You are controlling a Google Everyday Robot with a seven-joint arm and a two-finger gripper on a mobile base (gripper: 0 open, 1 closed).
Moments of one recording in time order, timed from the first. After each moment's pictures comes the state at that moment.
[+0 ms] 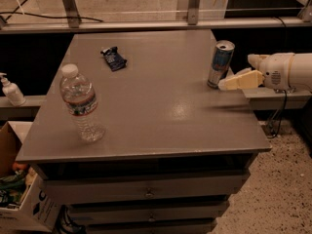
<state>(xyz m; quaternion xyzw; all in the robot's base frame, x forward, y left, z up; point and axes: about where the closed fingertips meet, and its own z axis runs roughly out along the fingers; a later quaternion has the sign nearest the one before) 0.641 -0.241 0.864 -0.33 0.77 0.23 0.50</state>
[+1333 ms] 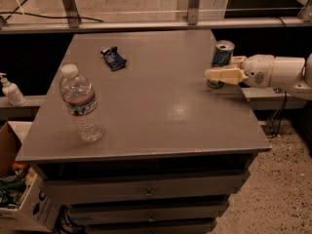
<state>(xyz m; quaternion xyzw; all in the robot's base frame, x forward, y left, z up) 0.666 -0.197 0.860 -0.36 0.70 0.33 0.53</state>
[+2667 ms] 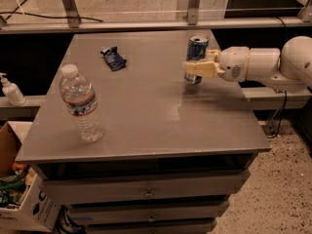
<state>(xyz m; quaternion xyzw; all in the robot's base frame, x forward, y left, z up) 0.650 -0.114 0.889 -0.41 0.65 0.37 0.52</state>
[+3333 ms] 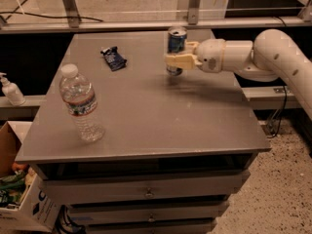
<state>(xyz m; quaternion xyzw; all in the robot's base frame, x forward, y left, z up) 0.687 -0.066 0.892 -0.43 0.63 0.36 0.54</state>
